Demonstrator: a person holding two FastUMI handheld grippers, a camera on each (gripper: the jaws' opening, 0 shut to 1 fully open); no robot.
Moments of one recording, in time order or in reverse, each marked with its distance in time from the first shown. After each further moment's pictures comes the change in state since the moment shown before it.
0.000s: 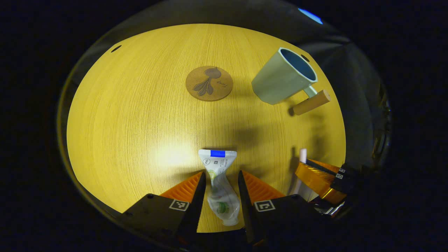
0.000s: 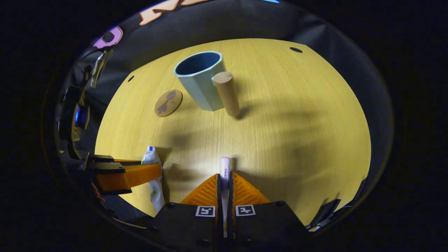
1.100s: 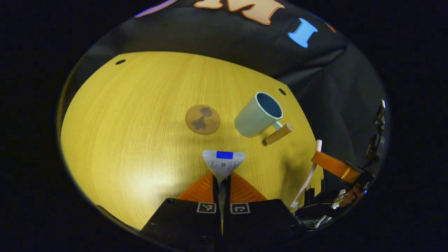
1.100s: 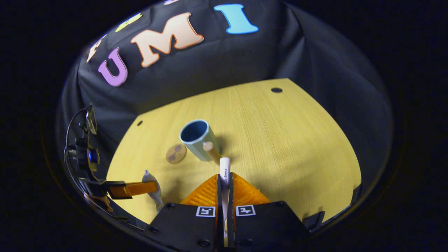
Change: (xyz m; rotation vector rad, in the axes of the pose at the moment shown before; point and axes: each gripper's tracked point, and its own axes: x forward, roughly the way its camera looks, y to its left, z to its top) left arm -0.066 -0.005 0.052 0.031 -0.403 -0.189; right arm -0.090 -0.011 0.090 0.082 -0.476 0.067
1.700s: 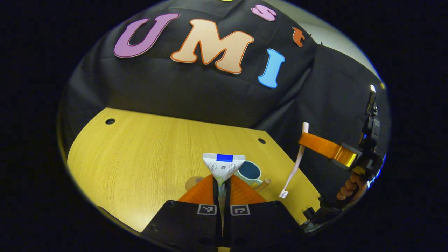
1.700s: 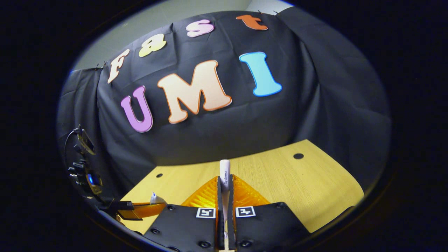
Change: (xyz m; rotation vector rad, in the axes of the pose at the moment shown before) left arm -0.040 -0.017 0.134 0.167 -0.437 -0.129; right arm 0.002 0.079 0.152 -0.003 -0.481 0.100
